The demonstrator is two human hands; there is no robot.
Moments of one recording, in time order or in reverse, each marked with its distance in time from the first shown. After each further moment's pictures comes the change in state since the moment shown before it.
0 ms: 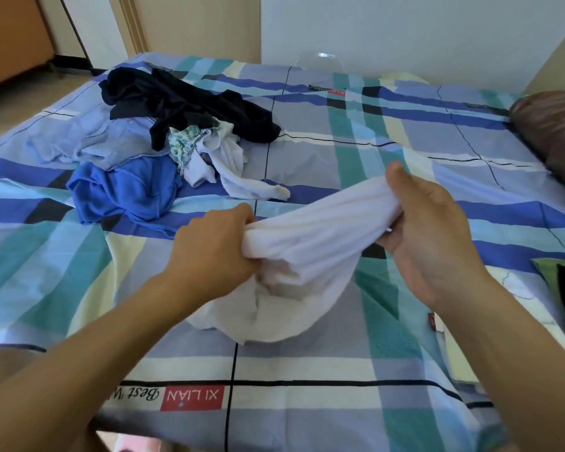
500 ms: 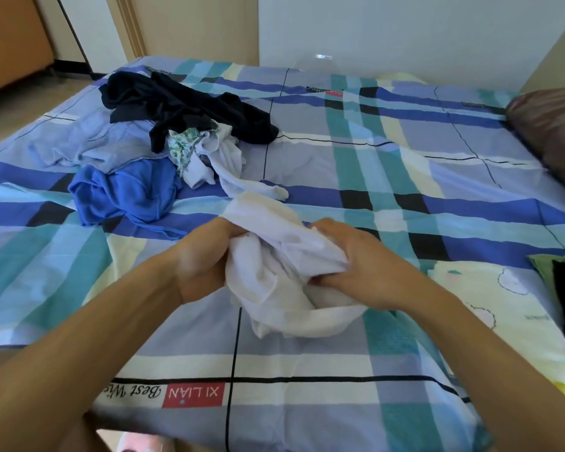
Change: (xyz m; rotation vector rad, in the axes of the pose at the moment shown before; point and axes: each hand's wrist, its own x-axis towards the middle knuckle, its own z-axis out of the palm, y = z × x) left_hand -0.004 0.007 -0.013 -1.554 -0.487 -0.409; right_hand 0.010 0.047 -0.013 -1.124 -0.553 -0.176
